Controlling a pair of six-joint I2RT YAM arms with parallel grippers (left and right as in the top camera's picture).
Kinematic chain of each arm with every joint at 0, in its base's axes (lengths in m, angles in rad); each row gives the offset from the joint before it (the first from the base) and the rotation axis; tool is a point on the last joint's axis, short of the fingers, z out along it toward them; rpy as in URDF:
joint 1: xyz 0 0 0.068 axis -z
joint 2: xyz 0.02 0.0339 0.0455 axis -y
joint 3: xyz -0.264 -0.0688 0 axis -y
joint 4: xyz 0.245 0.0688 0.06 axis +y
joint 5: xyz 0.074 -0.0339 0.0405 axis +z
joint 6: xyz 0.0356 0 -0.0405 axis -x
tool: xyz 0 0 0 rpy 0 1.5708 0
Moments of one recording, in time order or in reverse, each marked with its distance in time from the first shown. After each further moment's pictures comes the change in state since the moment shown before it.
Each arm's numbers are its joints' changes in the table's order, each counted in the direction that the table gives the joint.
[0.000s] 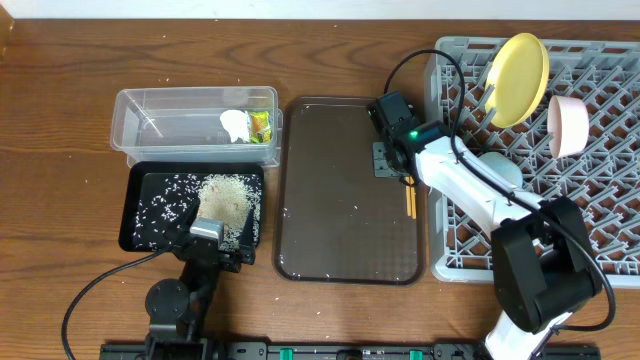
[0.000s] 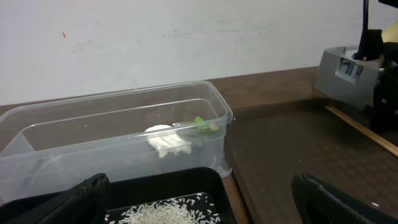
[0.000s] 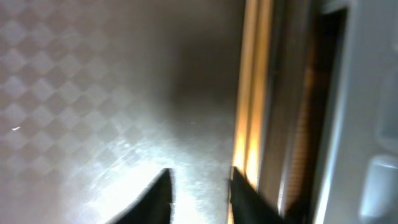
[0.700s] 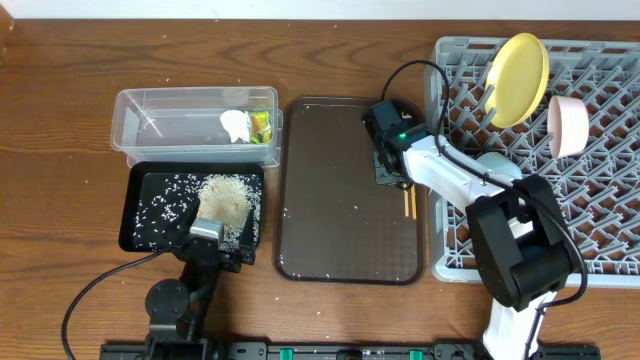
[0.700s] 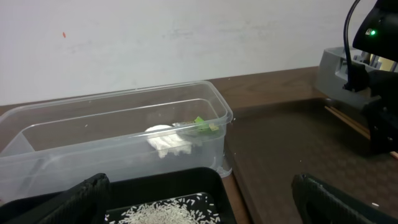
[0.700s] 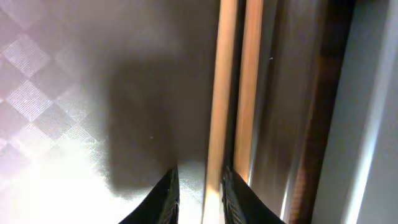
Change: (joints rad) left arm 0.000 0.000 0.000 0.000 0.000 0.000; right arm 0.002 -0.122 -0.003 -0.014 -0.083 0.009
